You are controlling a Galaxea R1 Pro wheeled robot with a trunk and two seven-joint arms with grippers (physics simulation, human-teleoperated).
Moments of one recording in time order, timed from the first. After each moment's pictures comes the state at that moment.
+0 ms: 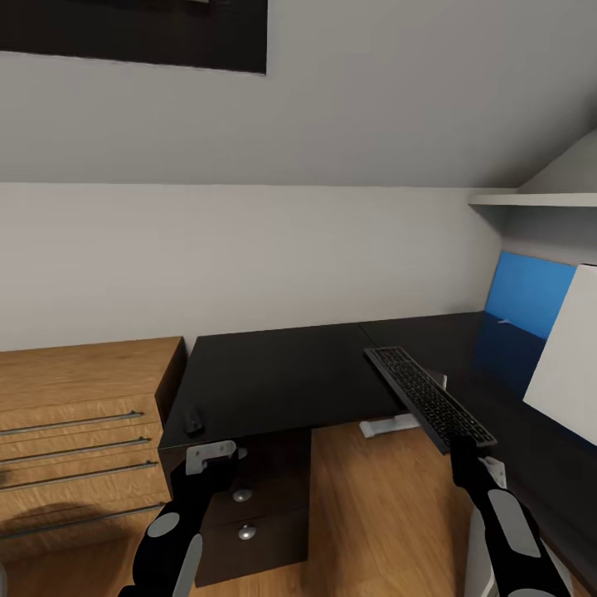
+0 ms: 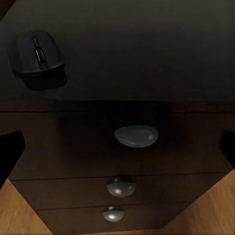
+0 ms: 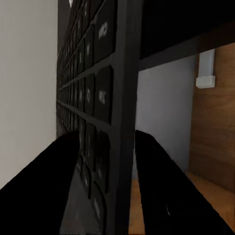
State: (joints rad) left arm -0.09 -0.17 -0.08 -1.58 0.01 0.47 0.22; right arm -0.43 -0.01 -0.51 -0.92 -1.14 0.23 -0.01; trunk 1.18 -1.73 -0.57
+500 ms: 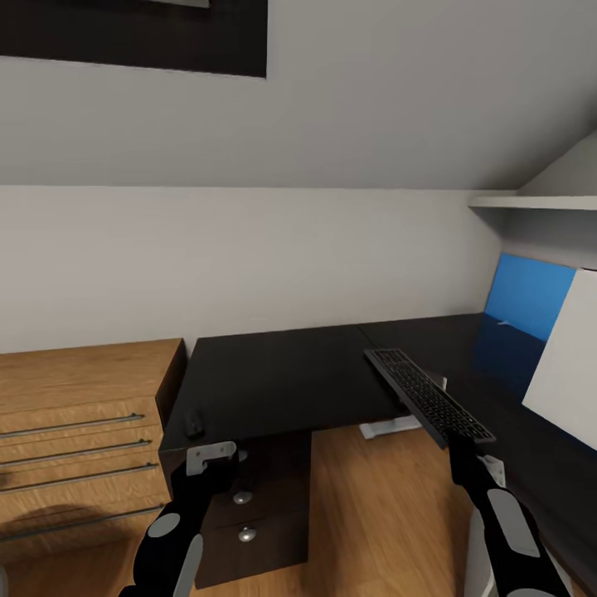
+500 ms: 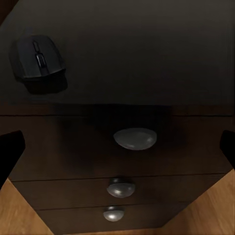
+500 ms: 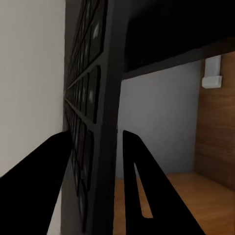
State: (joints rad) left arm -0.09 -0.17 -0.08 -1.57 0.01 0.47 0.22; right arm -0.43 -0.01 -0.51 -0.93 -1.14 0.23 0.01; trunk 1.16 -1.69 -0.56
